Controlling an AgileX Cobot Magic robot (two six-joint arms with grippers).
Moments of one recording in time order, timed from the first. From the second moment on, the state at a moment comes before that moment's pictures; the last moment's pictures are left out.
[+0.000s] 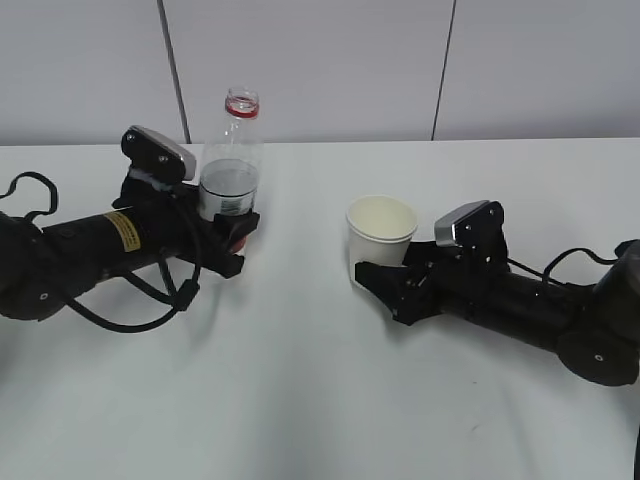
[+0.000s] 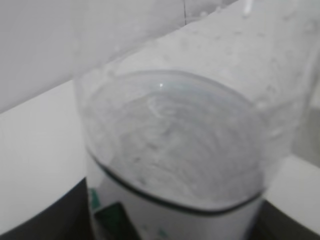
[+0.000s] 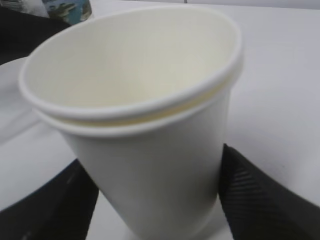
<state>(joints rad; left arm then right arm) -0.30 2.04 -0.87 0.50 -0.82 -0.09 0.14 2.25 -0.83 -0.66 -1.15 0.29</state>
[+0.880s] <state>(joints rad) -0.30 1.94 -0.86 0.51 -0.63 0.29 0.16 2.25 -0.83 -0.84 -1.15 0.39</state>
